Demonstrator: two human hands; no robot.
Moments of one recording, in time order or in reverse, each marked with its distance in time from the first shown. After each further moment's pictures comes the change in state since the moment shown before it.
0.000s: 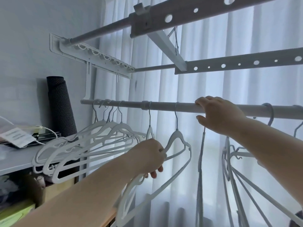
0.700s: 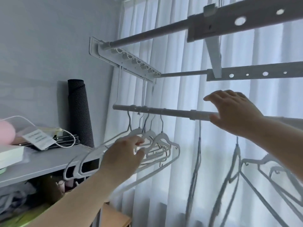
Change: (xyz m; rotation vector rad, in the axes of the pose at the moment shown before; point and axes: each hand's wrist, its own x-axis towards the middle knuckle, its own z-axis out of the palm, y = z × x) left_hand -0.009 -0.144 -0.103 0.200 0.659 0.168; right_hand 0.055 -0.111 -0.001 -0.036 0.123 -0.118
